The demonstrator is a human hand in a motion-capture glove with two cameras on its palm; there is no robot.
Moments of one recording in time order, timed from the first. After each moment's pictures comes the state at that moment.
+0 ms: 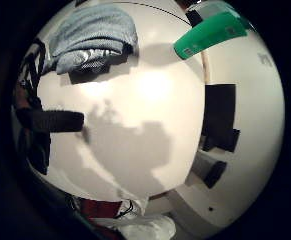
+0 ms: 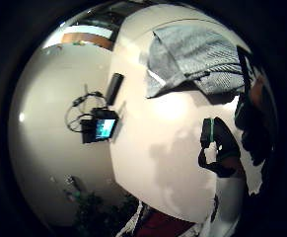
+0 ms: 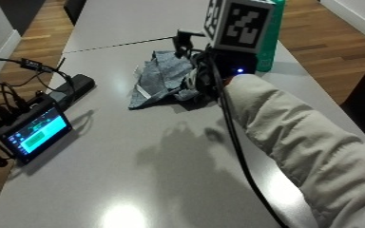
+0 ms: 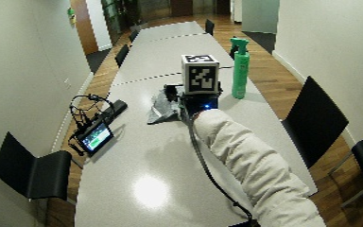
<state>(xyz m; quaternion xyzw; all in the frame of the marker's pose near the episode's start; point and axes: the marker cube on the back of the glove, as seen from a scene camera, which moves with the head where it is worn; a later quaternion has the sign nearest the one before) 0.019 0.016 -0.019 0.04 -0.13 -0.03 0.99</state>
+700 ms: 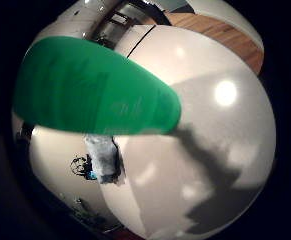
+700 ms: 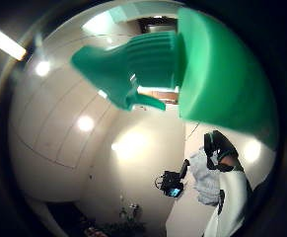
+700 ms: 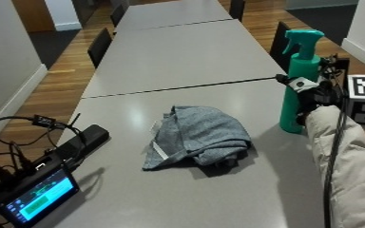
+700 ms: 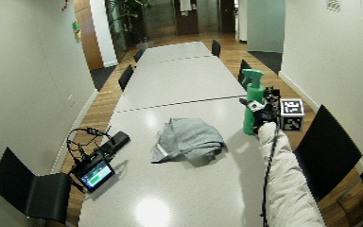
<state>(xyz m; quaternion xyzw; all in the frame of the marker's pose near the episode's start) 0.234 -0.010 0.080 0.22 -0.62 0.12 0.74</state>
